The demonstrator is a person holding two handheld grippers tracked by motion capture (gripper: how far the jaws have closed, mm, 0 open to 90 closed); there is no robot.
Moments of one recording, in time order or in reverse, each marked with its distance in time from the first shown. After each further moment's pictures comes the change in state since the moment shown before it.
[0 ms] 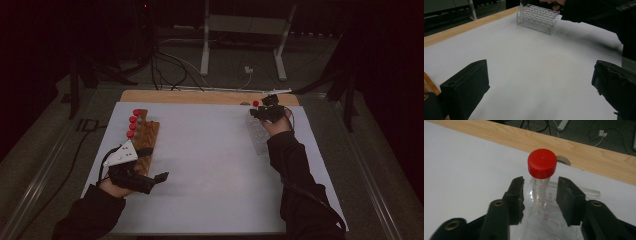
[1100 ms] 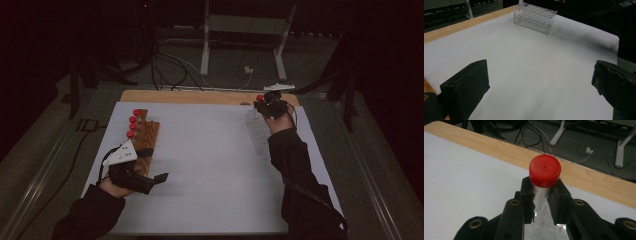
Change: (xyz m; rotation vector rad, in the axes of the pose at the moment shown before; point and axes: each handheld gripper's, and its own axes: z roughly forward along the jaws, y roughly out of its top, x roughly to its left) left arm 0.002 -0.001 0.001 0.002 -0.021 -0.018; right arm 0.013 0.016 -0.031 -0.093 -0.064 -0.061
